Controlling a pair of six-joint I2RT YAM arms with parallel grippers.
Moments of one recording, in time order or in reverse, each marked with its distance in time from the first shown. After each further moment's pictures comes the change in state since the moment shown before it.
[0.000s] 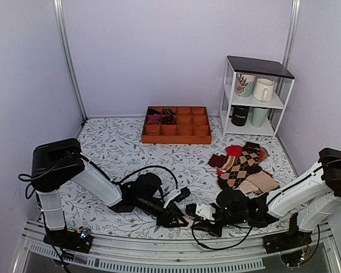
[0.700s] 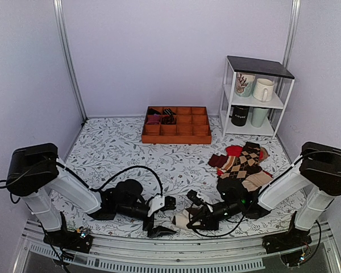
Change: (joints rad) left arm -0.050 -0.246 -0.240 0.121 -0.248 0.429; right arm -0.183 0.160 0.014 0.168 -0.417 0.390
